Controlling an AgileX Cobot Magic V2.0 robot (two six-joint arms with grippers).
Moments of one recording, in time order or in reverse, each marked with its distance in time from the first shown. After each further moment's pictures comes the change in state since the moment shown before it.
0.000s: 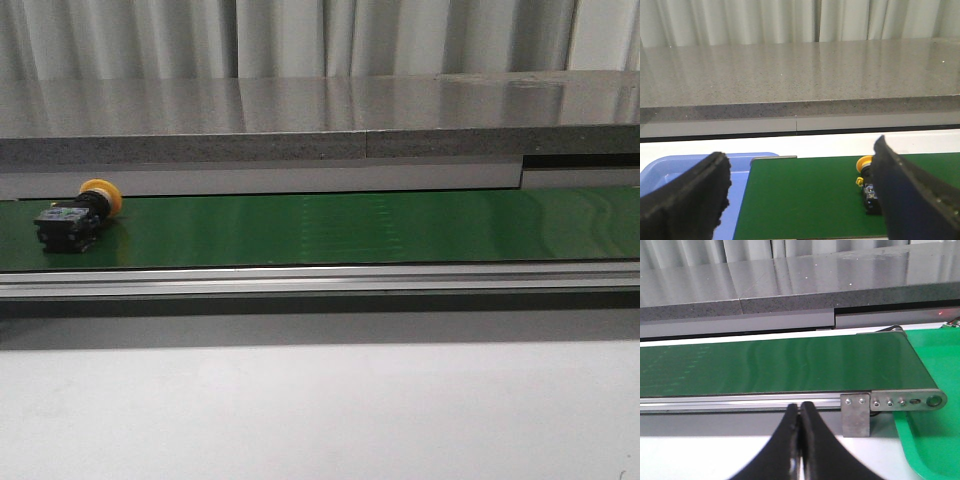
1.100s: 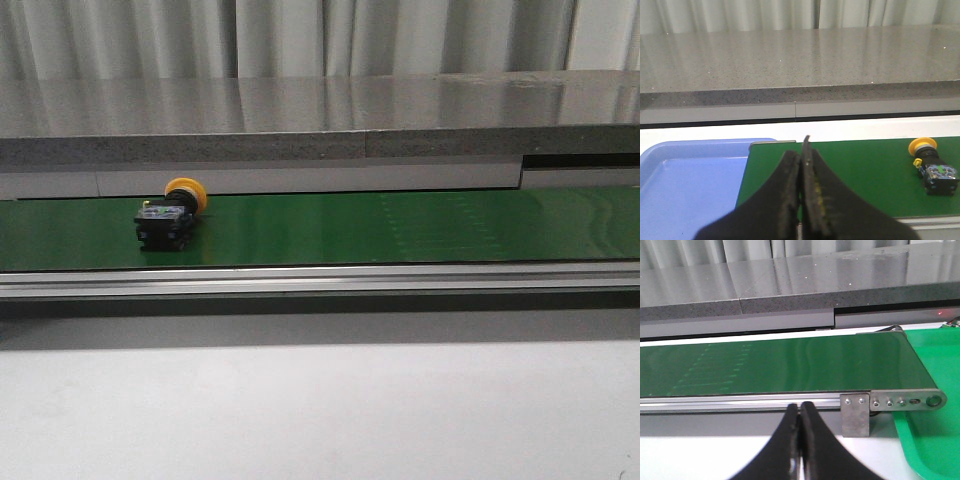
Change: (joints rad) left arm 0.000 -0.005 0.029 0.000 0.017 0.000; right arm 0.000 0.000 0.000 0.000 0.000 0.000
